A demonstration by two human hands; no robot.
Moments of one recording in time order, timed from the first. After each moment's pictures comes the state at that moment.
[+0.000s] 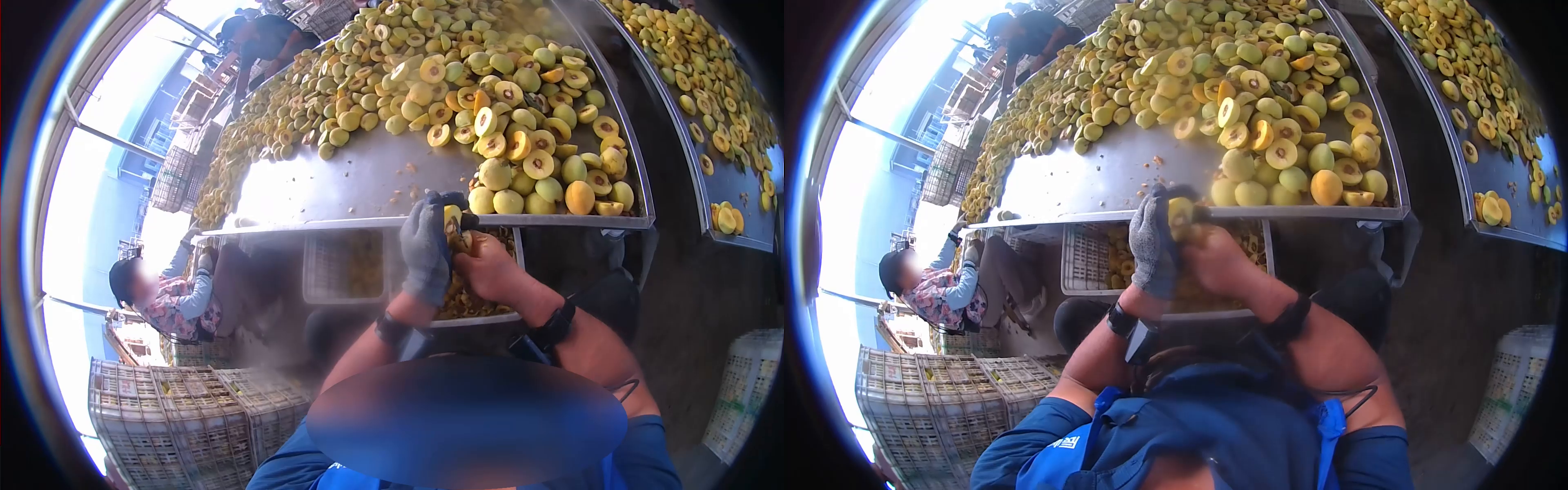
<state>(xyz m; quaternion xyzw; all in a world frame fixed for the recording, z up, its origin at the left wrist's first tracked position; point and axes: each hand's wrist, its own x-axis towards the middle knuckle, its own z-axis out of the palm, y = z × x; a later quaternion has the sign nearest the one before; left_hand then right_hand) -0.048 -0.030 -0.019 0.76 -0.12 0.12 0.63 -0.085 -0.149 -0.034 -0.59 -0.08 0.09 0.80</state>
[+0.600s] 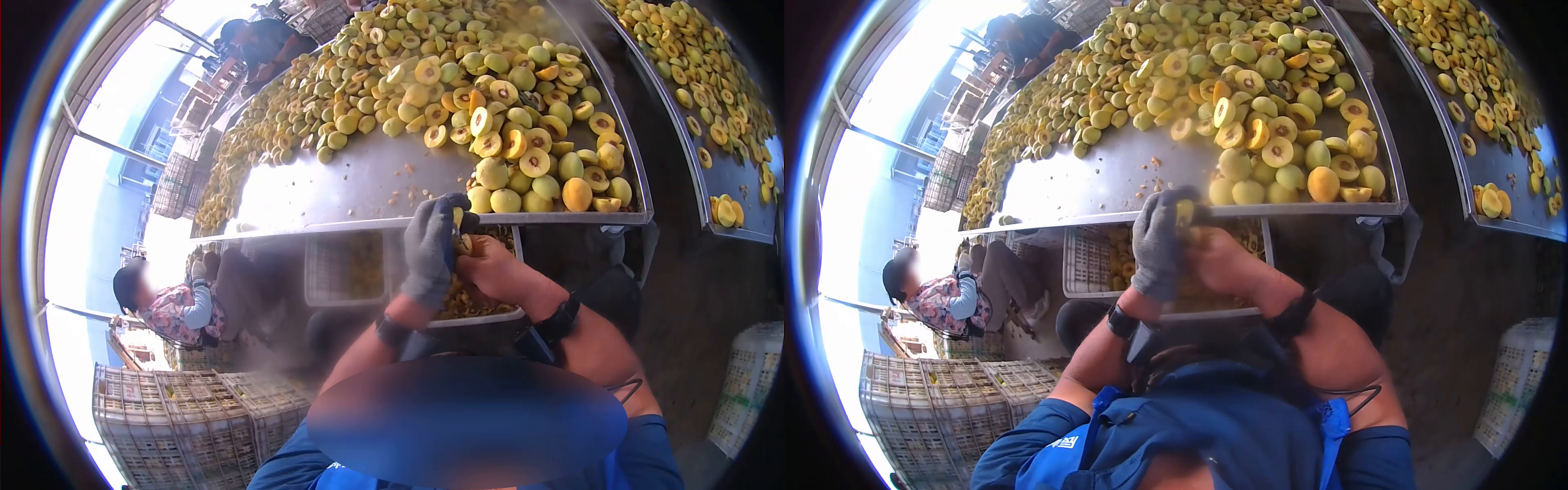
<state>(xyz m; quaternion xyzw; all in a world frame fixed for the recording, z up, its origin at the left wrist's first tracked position) -0.055 -0.034 -0.010 0.76 -0.18 0.10 0.61 -0.090 -0.157 -0.034 -0.50 -0.08 0.20 0.84</state>
